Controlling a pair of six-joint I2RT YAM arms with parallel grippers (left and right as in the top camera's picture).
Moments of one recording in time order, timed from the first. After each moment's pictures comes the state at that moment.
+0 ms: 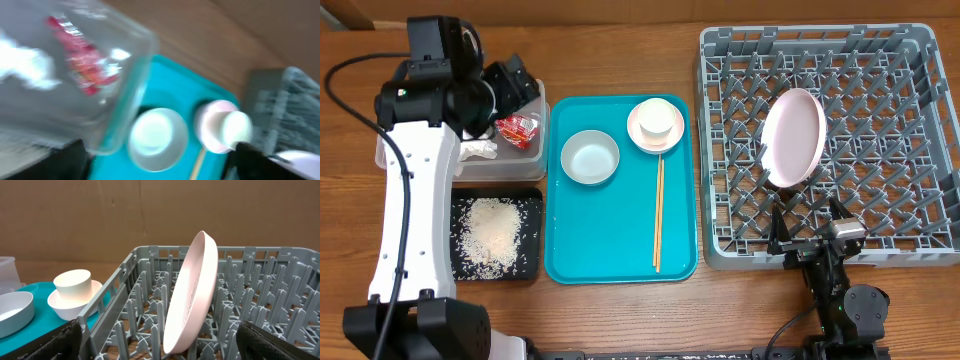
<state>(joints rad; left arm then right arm) 0.08 1.65 1.68 -1.01 0.21 -0.50 0.05 0.01 0.02 -0.03 -0.10 0.04</state>
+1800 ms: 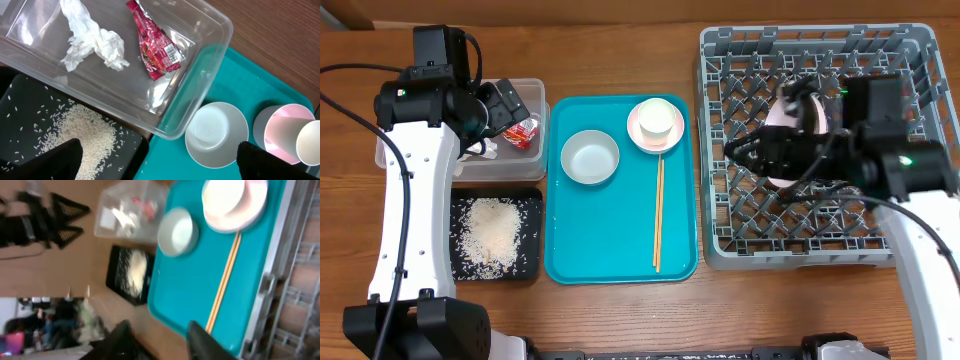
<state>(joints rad) 0.08 1.65 1.68 -1.16 -0.02 -0.49 0.10 1.34 1.36 -1.01 -0.81 0.27</state>
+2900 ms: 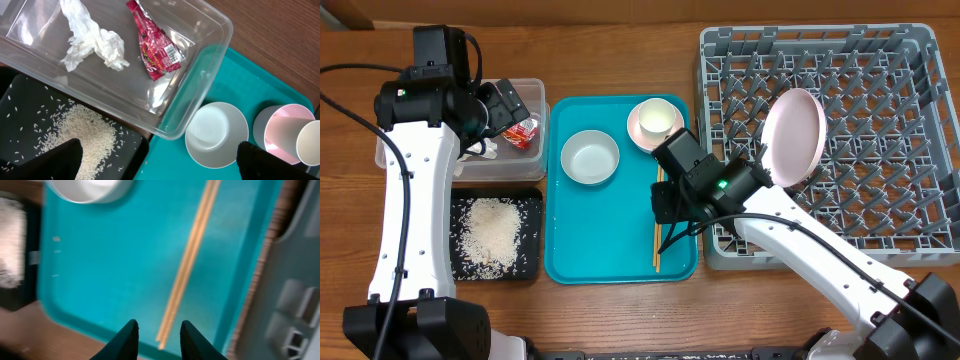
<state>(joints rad) 0.08 1.65 1.68 -1.16 -0.02 -0.49 0.71 1.59 1.24 -0.84 -0.07 0.54</state>
